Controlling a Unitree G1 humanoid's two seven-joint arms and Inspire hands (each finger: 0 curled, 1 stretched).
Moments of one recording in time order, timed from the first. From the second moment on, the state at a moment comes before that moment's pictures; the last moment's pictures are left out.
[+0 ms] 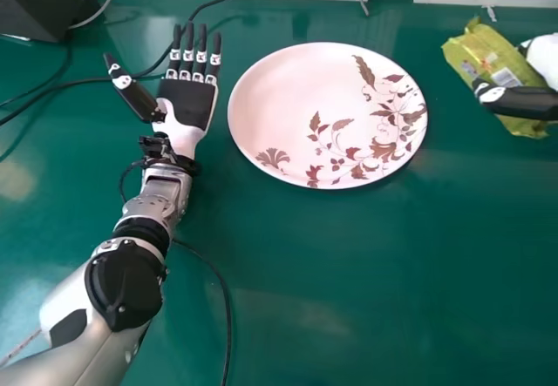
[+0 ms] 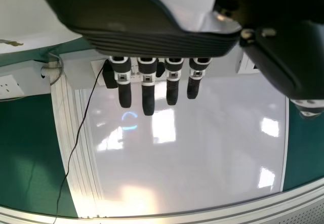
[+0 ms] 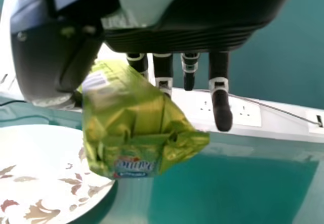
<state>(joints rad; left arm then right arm) -1.03 0.09 0.87 1.32 -0.79 0.11 -0.82 -0.48 -1.02 0.03 -0.42 -0.91 0.42 0.89</state>
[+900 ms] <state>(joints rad) -1.03 0.09 0.86 1.32 -0.79 0.11 -0.86 -0.58 -0.93 0.07 -0.41 -0.93 0.30 0.89</state>
